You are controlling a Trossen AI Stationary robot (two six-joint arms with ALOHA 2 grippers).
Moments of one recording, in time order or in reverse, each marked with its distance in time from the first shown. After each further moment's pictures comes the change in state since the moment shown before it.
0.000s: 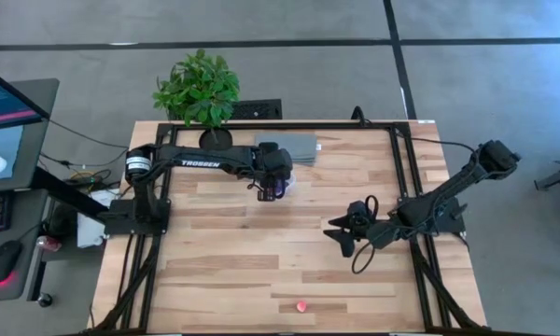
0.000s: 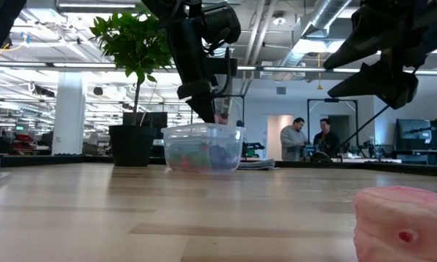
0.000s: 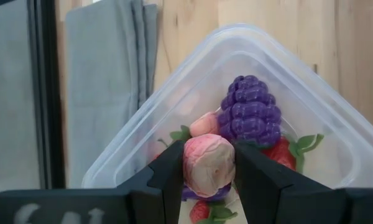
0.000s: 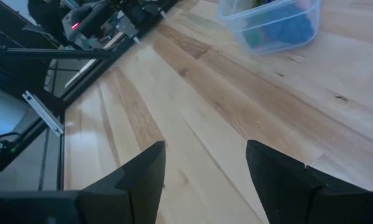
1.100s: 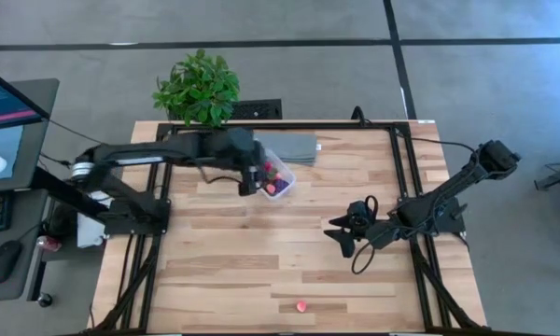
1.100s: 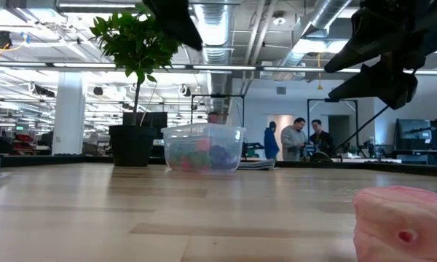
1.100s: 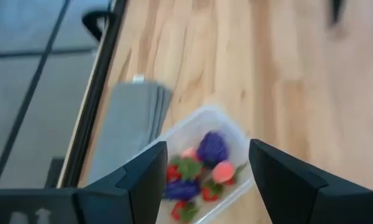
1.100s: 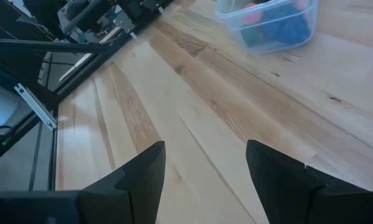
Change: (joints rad) left arm -0.009 -0.417 -0.073 -0.007 0.163 -0.142; right arm -0.004 -0.001 0.000 -0.020 -0.002 -0.024
